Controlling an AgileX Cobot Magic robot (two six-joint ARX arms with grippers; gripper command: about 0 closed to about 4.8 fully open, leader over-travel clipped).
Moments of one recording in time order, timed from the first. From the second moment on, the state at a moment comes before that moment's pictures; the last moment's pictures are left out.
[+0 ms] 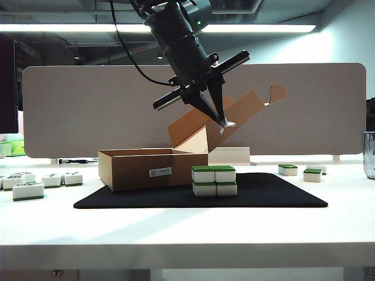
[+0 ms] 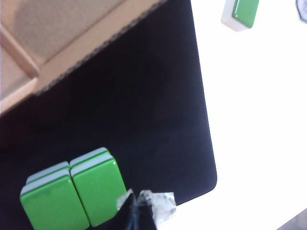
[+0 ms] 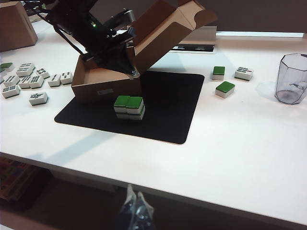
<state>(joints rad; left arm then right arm) -0.64 2.12 1.99 -0.84 0.23 -0.55 -0.01 0.01 1.06 -1.33 -0.36 0.01</state>
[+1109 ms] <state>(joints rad) -0.73 2.17 1.99 -0.98 -0.06 -0.63 -0.01 0.01 1.06 -1.33 -0.36 0.01</state>
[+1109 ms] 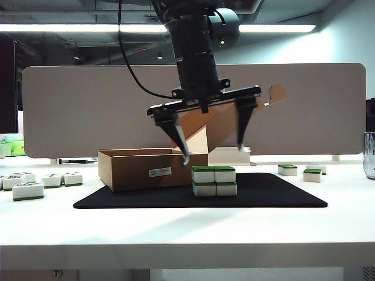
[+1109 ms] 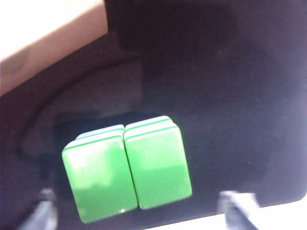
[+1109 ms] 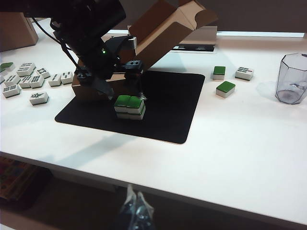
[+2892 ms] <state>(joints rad) -0.69 2.09 1.99 -0.96 -0.02 -0.29 -0.01 0.01 1.06 -1.34 -0.36 0.01</state>
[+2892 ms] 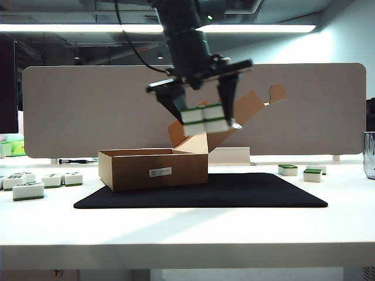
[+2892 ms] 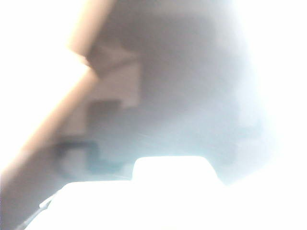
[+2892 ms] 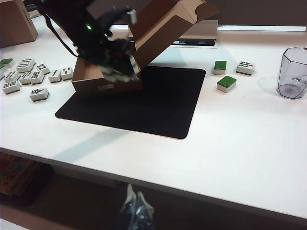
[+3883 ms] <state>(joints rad) -0.43 2.28 1.99 -0.81 -0.13 -0.13 -0.01 0.01 1.05 -1.39 -0.34 0.01</state>
